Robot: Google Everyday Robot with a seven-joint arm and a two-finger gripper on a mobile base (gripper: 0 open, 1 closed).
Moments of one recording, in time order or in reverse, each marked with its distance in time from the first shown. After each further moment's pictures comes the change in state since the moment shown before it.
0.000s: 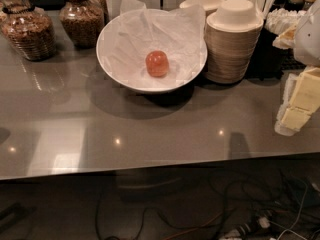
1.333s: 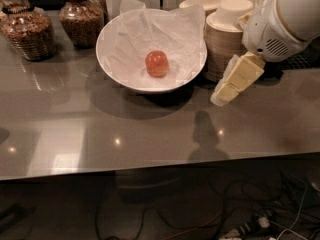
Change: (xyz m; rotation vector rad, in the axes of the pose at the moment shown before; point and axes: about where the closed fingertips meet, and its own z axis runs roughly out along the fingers) arm -0.085 -0.049 0.030 0.140 -0.309 0.060
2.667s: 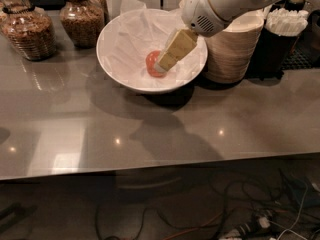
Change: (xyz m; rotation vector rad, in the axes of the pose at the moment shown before) arm -0.115 -0.043 0.076 -0.019 -0.221 -0.015
